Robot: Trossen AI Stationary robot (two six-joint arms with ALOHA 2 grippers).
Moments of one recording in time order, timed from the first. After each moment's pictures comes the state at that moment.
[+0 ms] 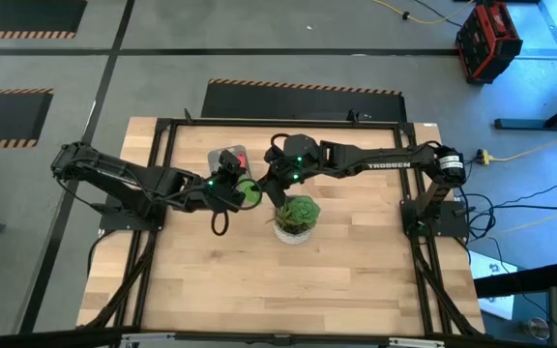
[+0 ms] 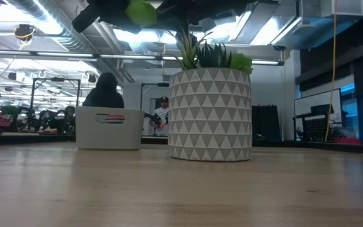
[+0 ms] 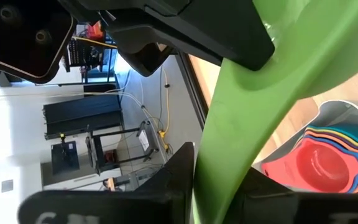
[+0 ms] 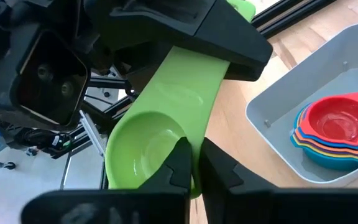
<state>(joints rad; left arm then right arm) -0.23 1.26 1.10 -0.61 -0.88 0.82 -0.10 1.79 1.47 -0.13 -0.29 0.54</state>
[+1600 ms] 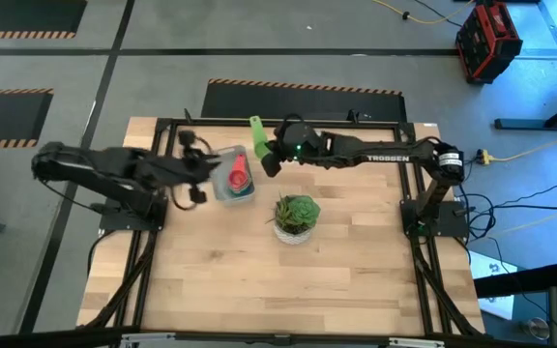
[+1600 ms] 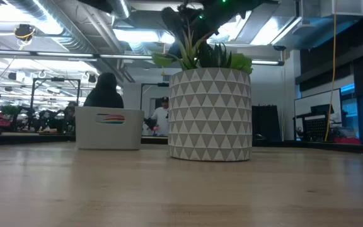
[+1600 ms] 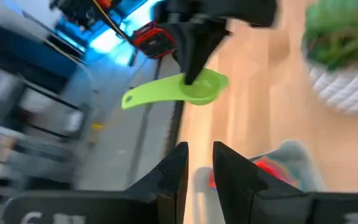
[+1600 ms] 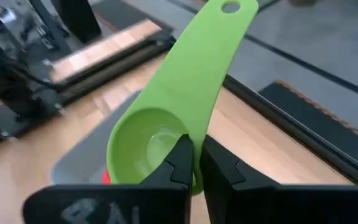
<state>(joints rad) -0.17 0.94 1.10 -0.78 -0.72 0.31 -0.18 1.79 1.47 -0.21 0.32 0.36</state>
